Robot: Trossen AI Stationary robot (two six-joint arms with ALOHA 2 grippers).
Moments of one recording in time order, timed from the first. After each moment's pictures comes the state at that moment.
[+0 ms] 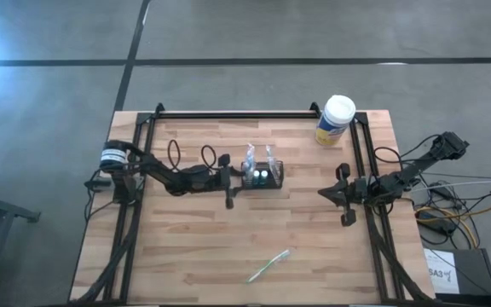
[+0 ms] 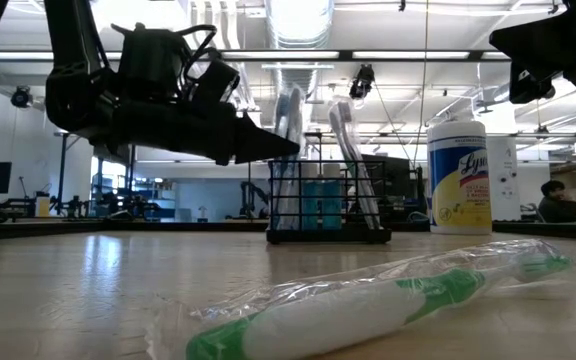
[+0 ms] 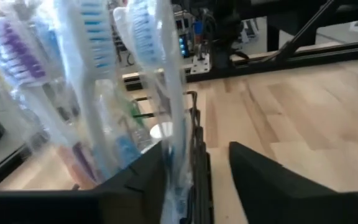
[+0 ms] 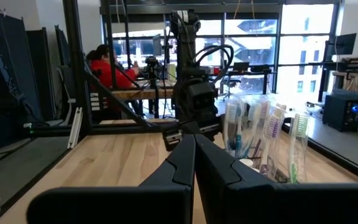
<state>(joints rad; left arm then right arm) 0.04 1.79 0.53 1.22 -0.09 0.16 0.56 0.41 0.01 0.55 0.58 -0.02</state>
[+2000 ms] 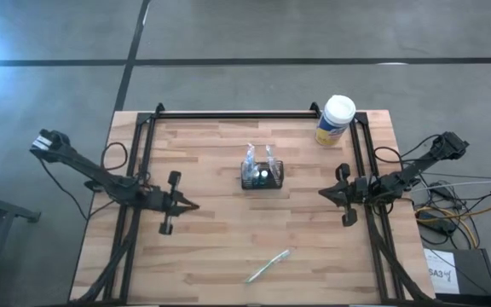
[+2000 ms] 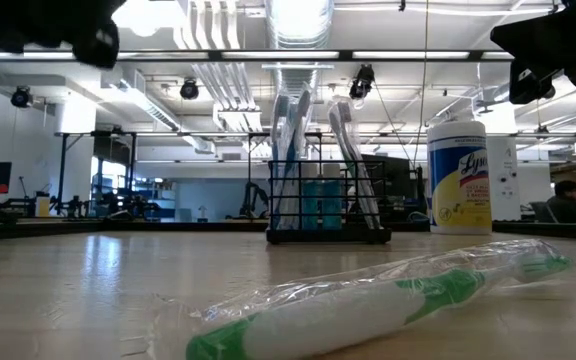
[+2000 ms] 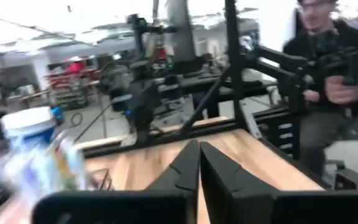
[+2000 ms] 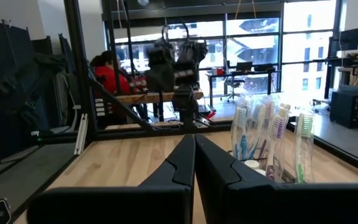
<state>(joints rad) -0.48 0.74 0.18 0.73 -0.32 0.16 0.56 0.41 0.01 0.56 0.58 0.02</state>
